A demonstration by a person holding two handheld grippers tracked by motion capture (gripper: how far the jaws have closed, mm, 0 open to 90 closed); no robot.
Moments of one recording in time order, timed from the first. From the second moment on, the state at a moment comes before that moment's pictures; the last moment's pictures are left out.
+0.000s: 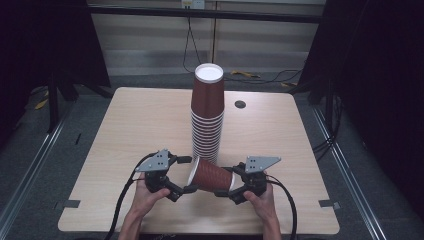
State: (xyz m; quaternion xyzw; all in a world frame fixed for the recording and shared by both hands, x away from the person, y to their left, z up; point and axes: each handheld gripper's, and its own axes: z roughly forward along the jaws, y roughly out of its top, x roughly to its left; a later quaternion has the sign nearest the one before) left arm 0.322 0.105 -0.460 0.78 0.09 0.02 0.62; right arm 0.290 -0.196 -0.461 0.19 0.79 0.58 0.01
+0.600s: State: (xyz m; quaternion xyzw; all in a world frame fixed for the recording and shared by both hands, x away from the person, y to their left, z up) left arm 0.325 0.090 -0.460 0.79 0.07 -0.01 0.61; right arm 0.288 -0.187 -0.459 0.18 0.81 0.56 0.02
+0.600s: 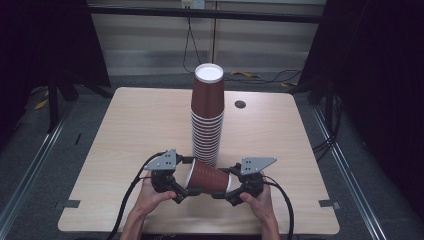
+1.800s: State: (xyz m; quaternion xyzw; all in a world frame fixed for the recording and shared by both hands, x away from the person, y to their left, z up) left arm 0.326 0.089 -0.457 0.79 0.07 -0.02 0.60; right arm 0.288 -0.183 -0.463 0.17 0.80 0.57 0.02
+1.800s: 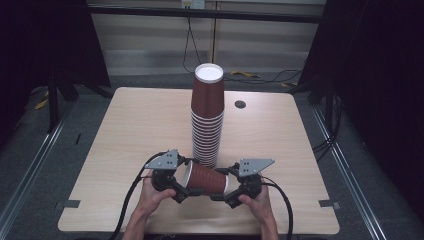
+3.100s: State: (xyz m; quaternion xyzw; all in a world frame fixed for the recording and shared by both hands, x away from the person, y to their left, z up) left arm 0.356 0.162 -0.431 0.81 0.19 0.08 0.54; right arm 0.270 -0.224 -0.491 0.38 0.66 0.56 0.33
